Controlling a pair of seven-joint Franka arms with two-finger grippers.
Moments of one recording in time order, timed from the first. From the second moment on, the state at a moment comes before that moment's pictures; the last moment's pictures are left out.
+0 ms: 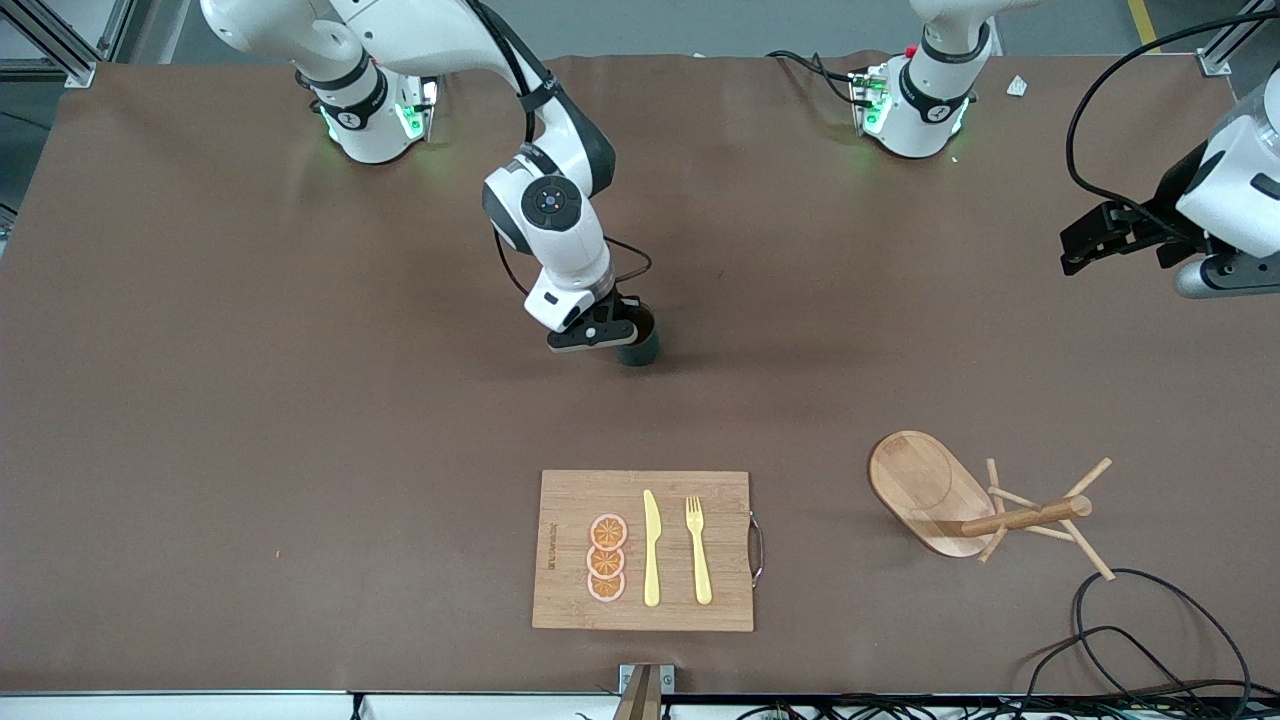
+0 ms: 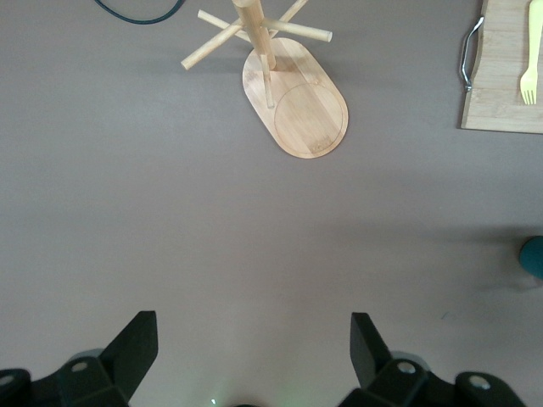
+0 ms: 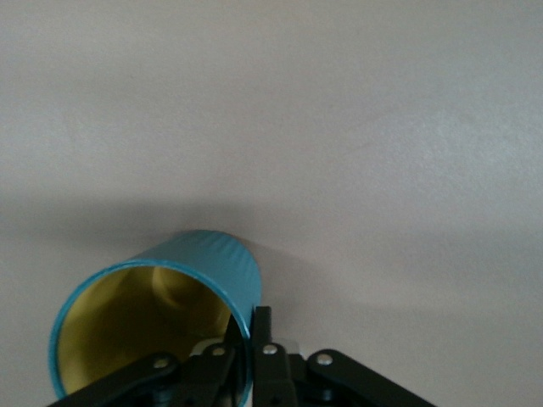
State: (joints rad) left arm 0.23 0.09 -0.40 -1.41 0.07 1.45 -0.20; right arm 0.82 0.50 -0.04 -1.91 0.11 2.53 0.58
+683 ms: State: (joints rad) left arm 0.23 0.14 -0.41 -1.34 0.19 1.46 -0.19; right arm 0.71 0.44 -0.10 -1.88 0.10 2.36 0.00
